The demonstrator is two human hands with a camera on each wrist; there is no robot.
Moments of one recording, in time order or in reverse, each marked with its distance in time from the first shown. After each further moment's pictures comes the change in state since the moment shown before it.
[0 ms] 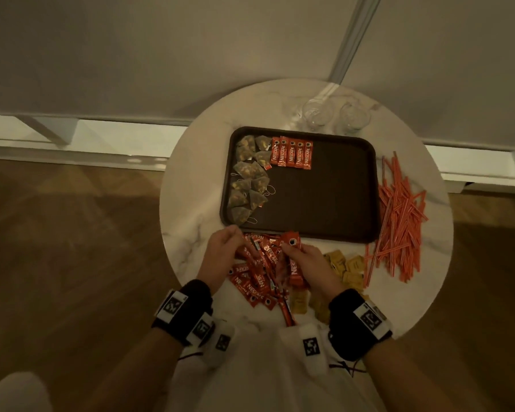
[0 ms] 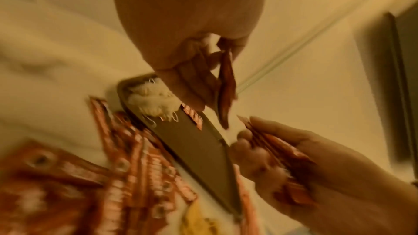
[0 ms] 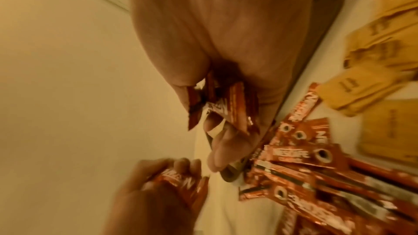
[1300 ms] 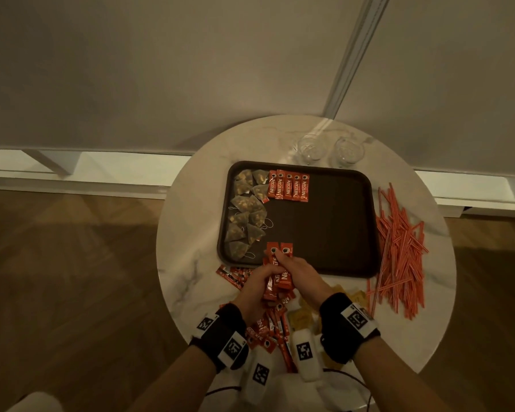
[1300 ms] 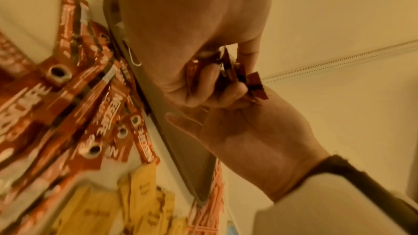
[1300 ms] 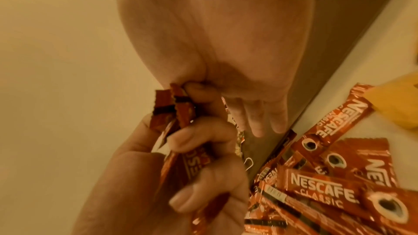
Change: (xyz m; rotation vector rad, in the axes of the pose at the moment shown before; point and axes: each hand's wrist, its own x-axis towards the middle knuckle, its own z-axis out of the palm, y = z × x) left_hand 0.029 0.010 0.063 -0.436 -0.187 -0.414; right_hand 0.050 -0.033 -0.001 -0.104 -0.067 -0.045
